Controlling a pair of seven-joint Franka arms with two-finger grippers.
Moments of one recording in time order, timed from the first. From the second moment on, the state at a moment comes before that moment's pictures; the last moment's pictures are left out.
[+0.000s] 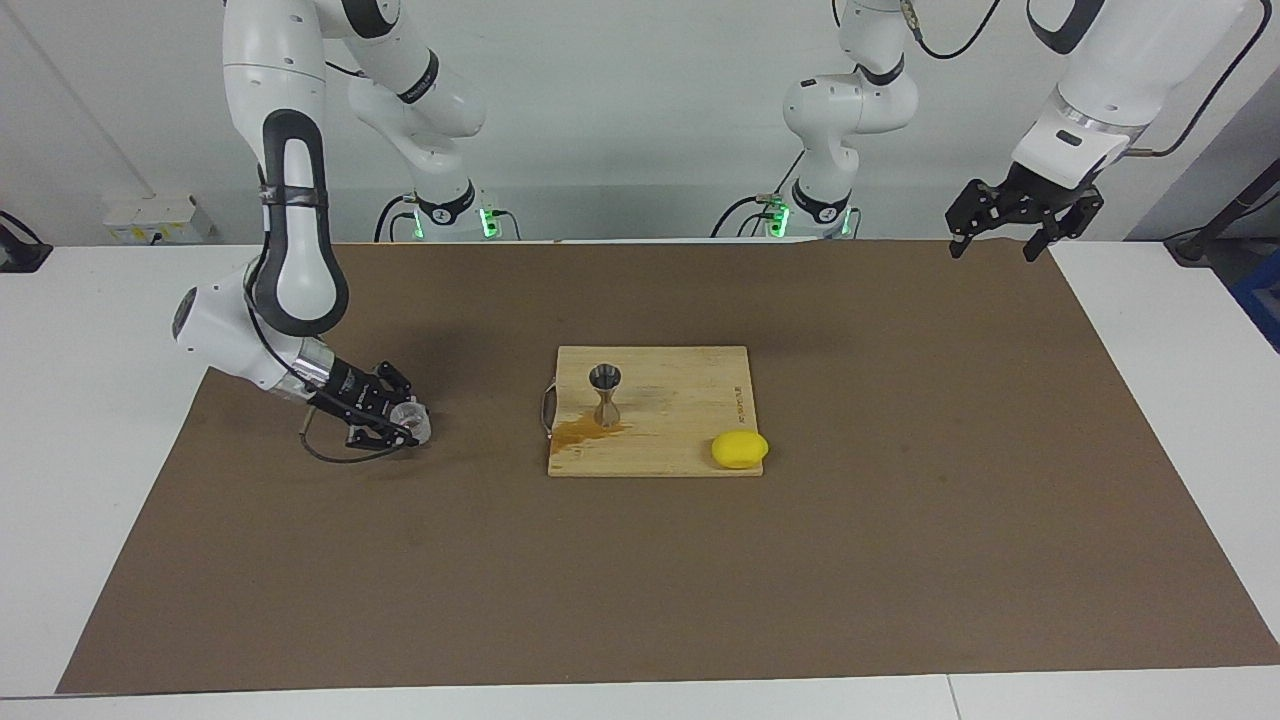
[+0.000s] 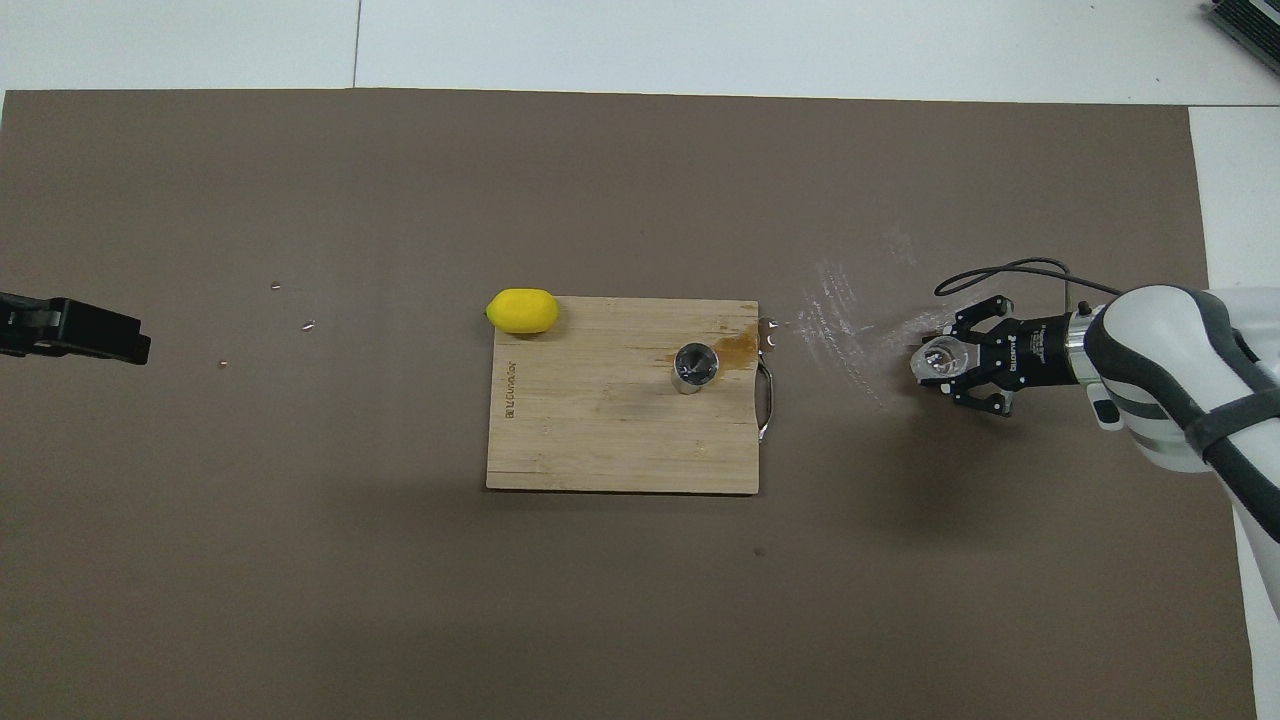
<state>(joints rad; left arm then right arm) 0.00 -0.05 -0.05 -1.59 -0.02 1.52 0.08 -0.25 0.32 0.08 -2.08 0.78 2.15 1.02</state>
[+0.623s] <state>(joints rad) 0.00 -0.05 -0.05 -1.59 -0.02 1.52 0.08 -0.25 0.31 0.08 -2.07 0.78 2.15 0.97</state>
